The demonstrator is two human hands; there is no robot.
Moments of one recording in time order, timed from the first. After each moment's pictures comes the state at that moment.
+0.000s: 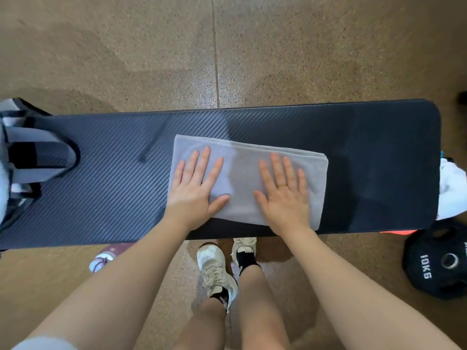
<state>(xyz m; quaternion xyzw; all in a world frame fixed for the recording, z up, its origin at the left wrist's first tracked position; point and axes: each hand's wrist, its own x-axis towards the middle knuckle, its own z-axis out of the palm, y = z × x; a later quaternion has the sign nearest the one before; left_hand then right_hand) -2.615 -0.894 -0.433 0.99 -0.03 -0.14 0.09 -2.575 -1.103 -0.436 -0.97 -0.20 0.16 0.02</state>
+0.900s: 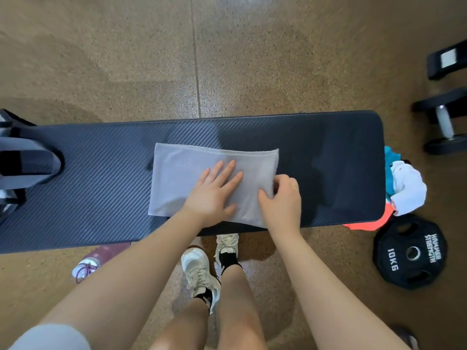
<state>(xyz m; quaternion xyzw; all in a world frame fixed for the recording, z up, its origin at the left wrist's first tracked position) -2.583 -0.961 -0.403 0.94 -0.10 -0.24 0.23 -2.558 -1.115 -0.343 -0.90 0.17 0.22 0.32</state>
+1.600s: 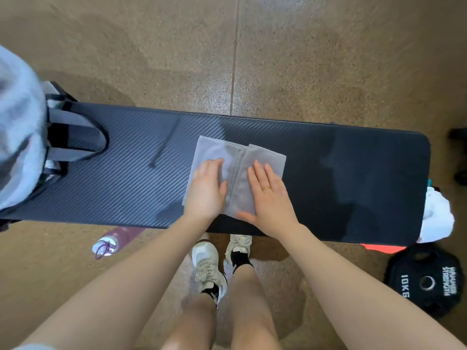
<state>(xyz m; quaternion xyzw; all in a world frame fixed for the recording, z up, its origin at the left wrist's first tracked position) -2.600 -0.911 -0.377 0.89 0.25 -0.16 0.36 -2.564 -1.062 -0.381 -0.90 -0.31 0.30 0.02</state>
